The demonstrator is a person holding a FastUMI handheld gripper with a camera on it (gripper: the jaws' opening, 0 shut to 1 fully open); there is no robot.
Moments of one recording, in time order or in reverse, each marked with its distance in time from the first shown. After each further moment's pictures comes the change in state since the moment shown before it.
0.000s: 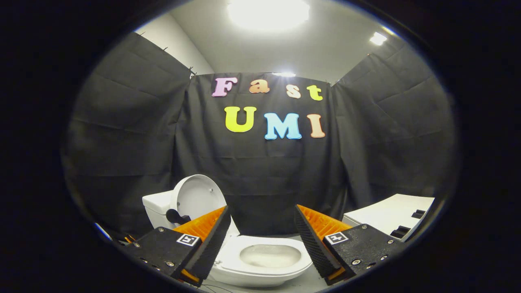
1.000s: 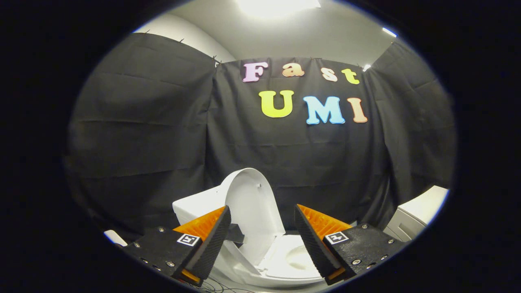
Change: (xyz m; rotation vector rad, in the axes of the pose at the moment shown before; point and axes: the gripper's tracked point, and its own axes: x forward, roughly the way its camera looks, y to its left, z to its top) arm 0.080 0.140 -0.007 -0.002 0.082 0.224
